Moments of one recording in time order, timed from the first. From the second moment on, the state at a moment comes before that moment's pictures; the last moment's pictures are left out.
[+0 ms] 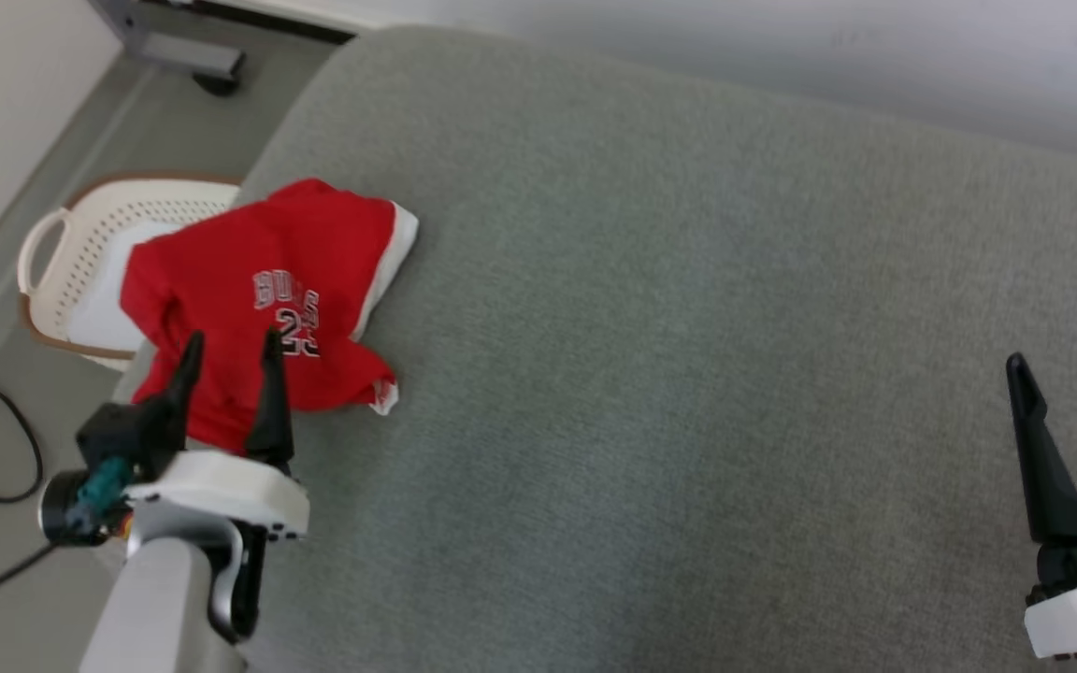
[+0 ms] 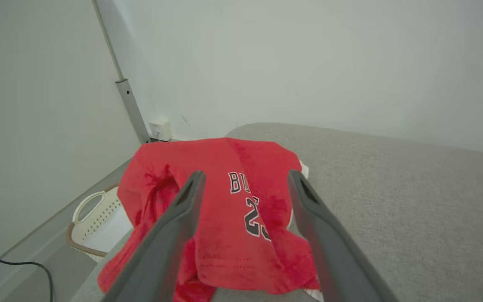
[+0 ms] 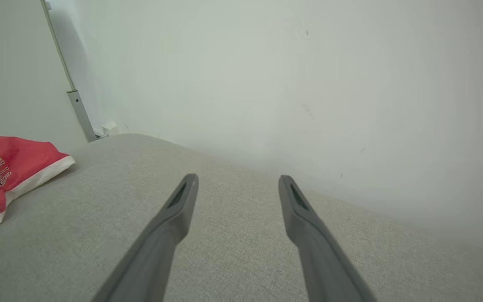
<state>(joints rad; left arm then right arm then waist) -0.40 0.13 -0.01 0.40 -0.17 0.02 -0.26 -0.03 -0.14 -0.06 -0.46 0.18 0.13 0.27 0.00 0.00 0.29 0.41</state>
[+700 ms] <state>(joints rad) -0.66 0.18 0.05 0.88 -0.20 0.00 -0.26 -0.08 -0.15 -0.08 -0.42 0.18 0.13 0.22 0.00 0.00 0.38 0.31</state>
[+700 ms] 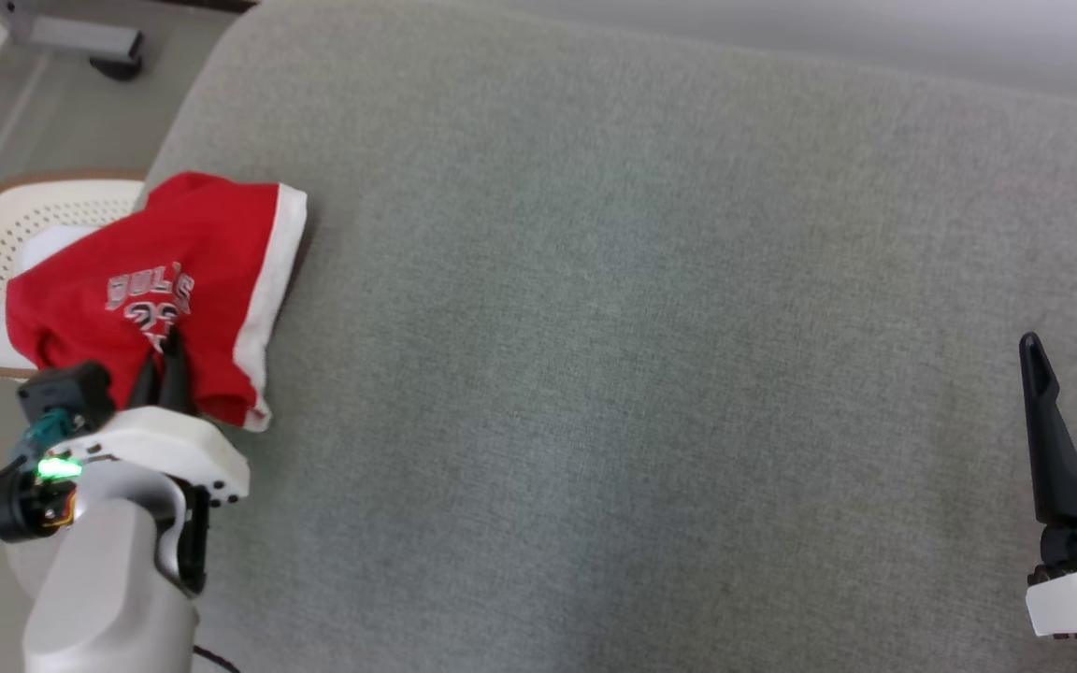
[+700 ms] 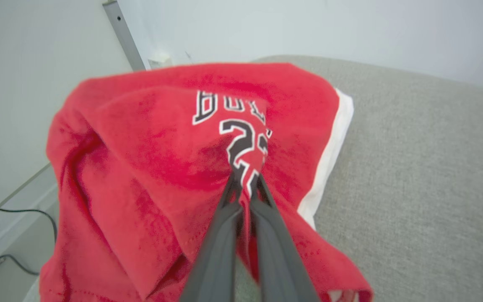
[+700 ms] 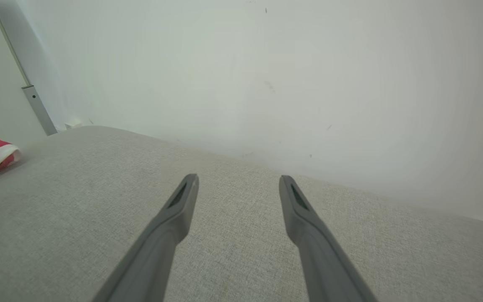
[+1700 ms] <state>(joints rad) -0.33 0.07 -0.22 0.18 -0.11 -0.07 -0.17 0.01 -0.06 -0.04 -0.30 0.23 0.13 0.10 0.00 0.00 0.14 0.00</state>
